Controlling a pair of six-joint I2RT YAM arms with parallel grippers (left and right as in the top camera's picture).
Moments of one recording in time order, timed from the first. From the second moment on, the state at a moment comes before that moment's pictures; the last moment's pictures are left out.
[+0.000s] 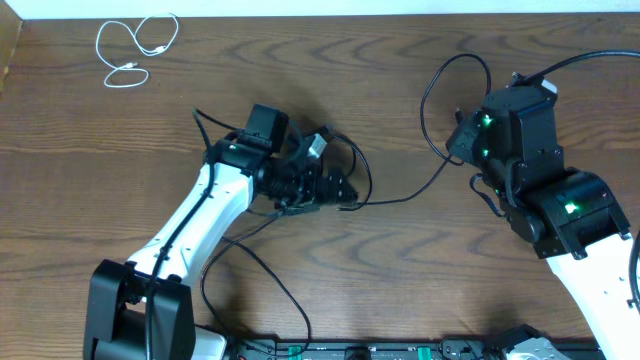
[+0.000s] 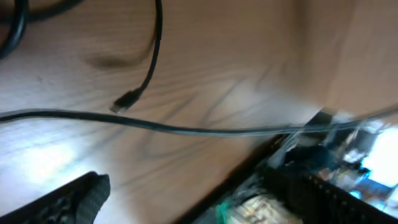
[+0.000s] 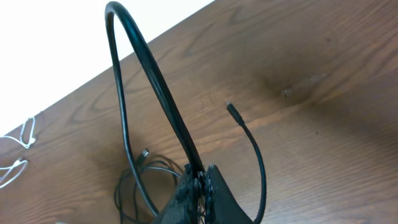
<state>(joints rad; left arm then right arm) -0.33 1.58 1.07 -0.78 0.78 -0.44 0.41 1.20 1.31 -0.83 0.28 0.81</state>
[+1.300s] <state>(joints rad) -0.42 1.58 1.07 -0.75 0.36 -1.72 0.41 1.20 1.31 -0.58 0.10 0.89</state>
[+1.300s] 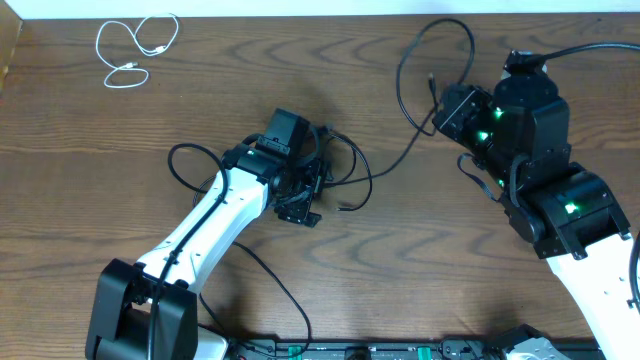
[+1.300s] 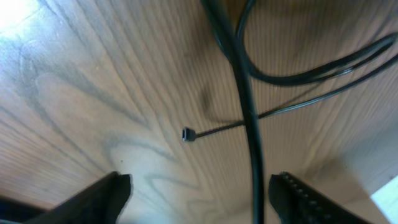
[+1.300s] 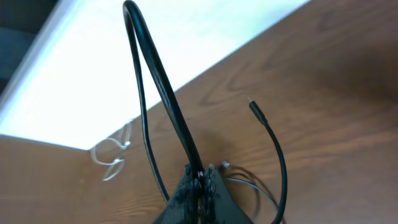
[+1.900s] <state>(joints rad) -0.38 1.58 1.07 -0.73 0.27 -1.72 0.30 1.15 1.31 -0.64 0.06 0.88</state>
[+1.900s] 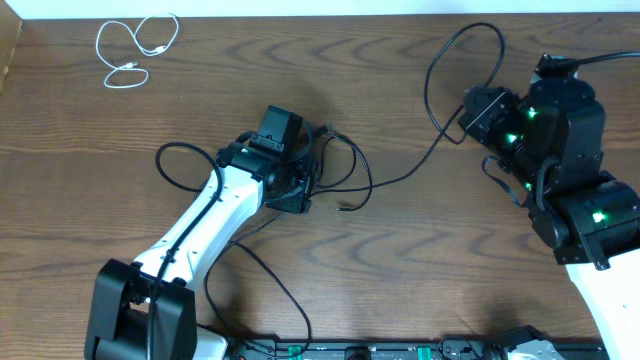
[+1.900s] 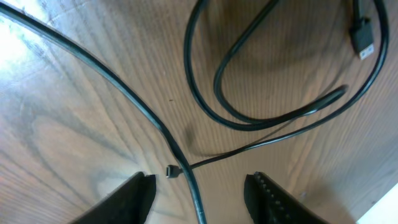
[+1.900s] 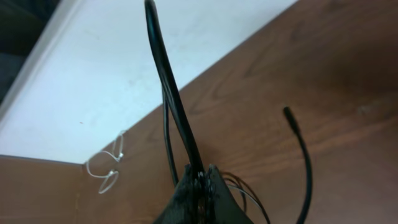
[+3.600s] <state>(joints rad) -0.32 1.58 1.07 -0.70 0.41 -1.72 0.30 1.15 1.31 -0.67 -0.04 0.96</state>
